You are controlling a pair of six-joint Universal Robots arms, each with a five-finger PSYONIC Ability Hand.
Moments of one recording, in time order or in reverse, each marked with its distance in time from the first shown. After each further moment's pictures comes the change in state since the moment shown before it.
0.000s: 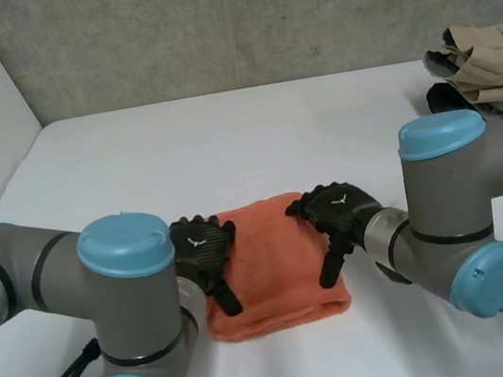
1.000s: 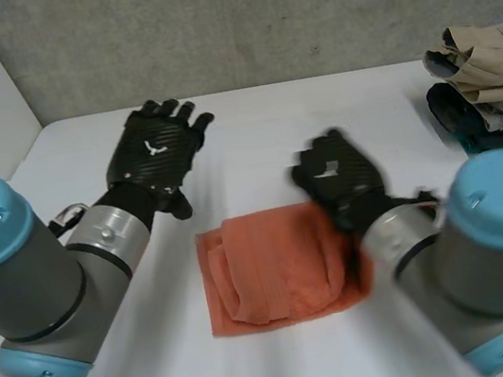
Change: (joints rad) left arm 0.191 0.294 -0.122 0.289 0.346 0.252; right arm 0.106 -0.274 0.345 -0.535 0.049 -0.461; left_hand -0.003 0.000 0.000 0.000 0.000; right_hand 0.865 0.970 0.982 0.986 0.960
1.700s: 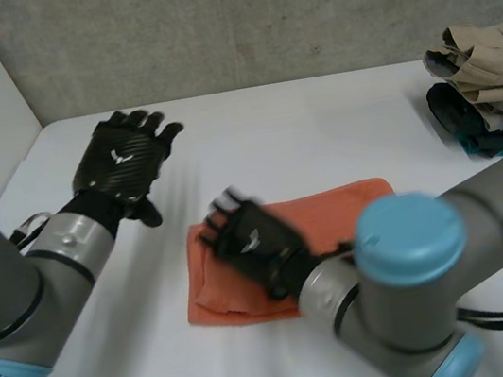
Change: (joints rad) left arm 0.116 0.046 -0.076 0.003 0.095 -0.002; right arm 0.133 0.170 -0.153 0.153 -0.094 0.044; left_hand 0.000 0.000 0.000 0.000 0.000; right_hand -0.865 -0.970 -0.981 -0.986 -0.961
